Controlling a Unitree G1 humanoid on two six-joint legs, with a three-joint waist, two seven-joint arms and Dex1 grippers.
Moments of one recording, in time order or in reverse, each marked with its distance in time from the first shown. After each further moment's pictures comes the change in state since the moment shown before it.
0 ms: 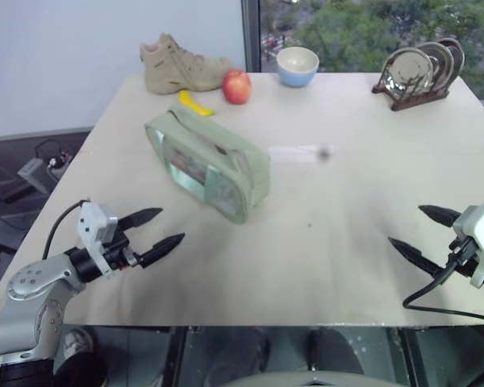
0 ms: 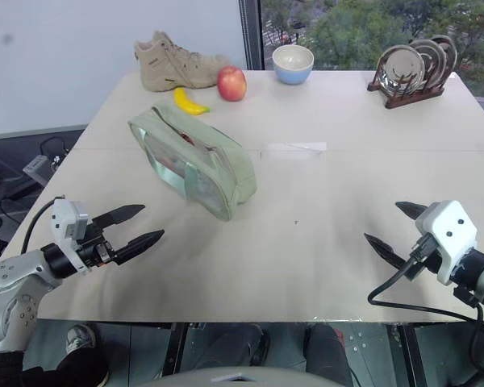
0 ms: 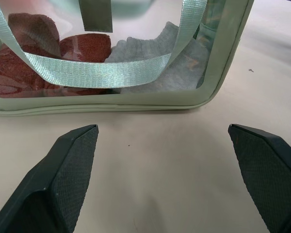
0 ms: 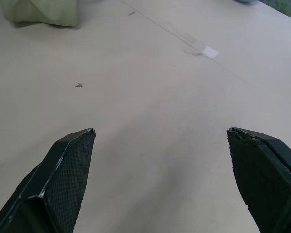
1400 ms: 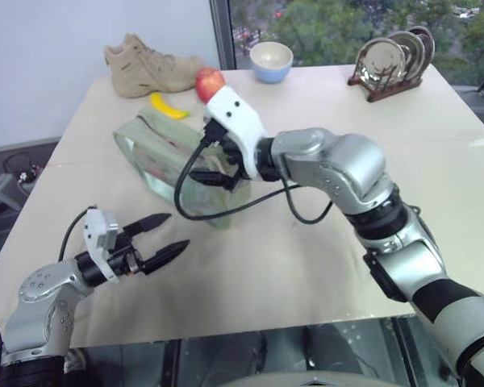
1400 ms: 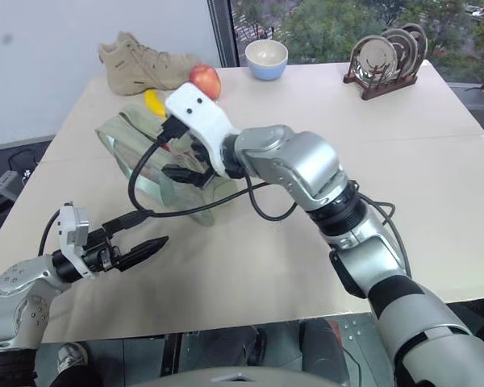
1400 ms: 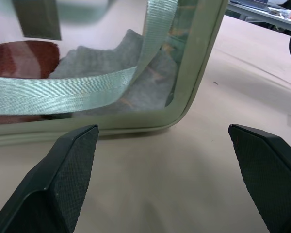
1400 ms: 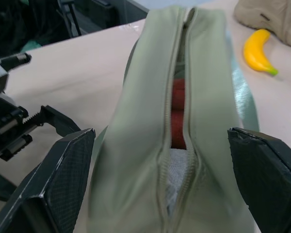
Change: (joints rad) left arm -0.023 -0.042 -0.029 0.075 -0.039 -0.058 -0.117; right arm -1.444 0.664 0.923 0.650 -0.013 0.558 -0.352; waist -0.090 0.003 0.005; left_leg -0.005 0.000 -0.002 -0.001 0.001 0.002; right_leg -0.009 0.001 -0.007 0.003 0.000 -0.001
